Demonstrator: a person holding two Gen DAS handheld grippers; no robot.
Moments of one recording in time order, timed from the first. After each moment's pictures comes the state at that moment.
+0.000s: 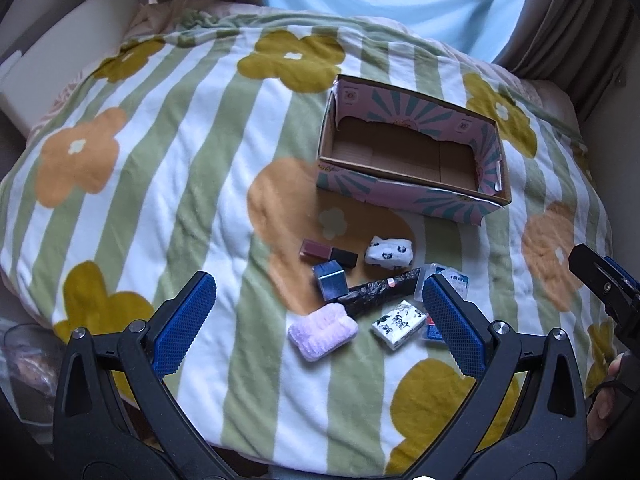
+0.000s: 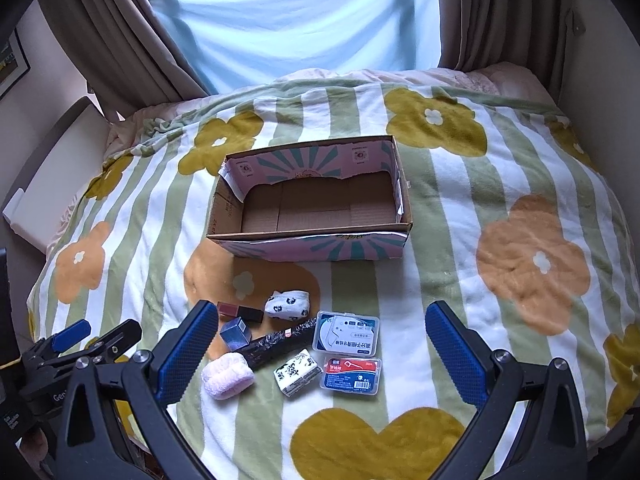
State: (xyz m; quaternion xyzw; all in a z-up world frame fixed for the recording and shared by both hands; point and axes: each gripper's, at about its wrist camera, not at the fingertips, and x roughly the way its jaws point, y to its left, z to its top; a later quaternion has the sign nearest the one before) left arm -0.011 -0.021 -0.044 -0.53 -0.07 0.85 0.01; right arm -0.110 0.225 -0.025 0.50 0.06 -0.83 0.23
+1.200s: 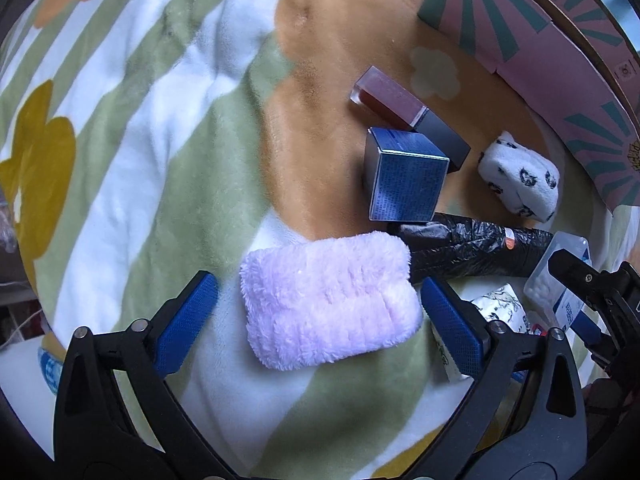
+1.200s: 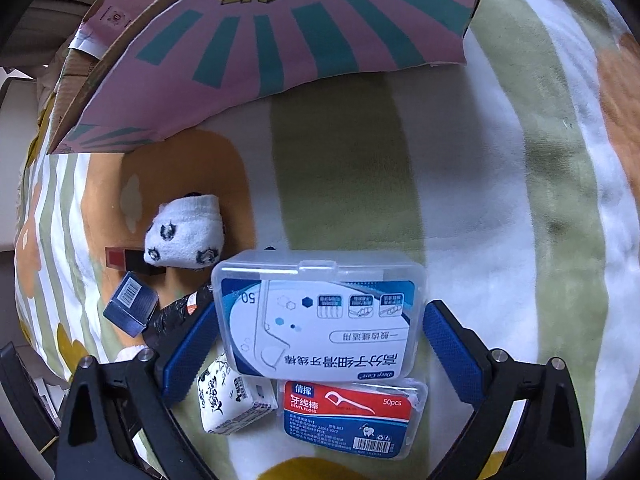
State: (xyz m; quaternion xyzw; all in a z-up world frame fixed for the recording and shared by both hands) left arm -0.028 0.004 -0.256 -0.67 -0.15 0.72 -0.13; right arm -0.191 0.213 -0.256 0.71 0.05 -0.66 0.22
